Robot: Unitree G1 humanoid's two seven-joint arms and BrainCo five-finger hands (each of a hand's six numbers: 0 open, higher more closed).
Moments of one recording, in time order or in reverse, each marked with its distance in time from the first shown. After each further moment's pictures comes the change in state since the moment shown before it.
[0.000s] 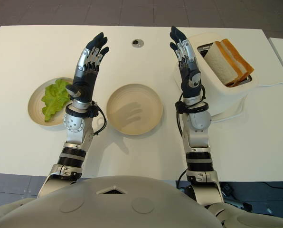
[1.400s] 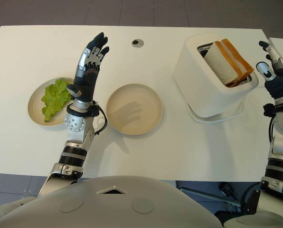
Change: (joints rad) left arm -0.011 -0.010 0.002 0.028 0.001 -0.019 0.002; right arm 0.103 -0.596 -0.472 0.221 -0.215 0.177 0.060
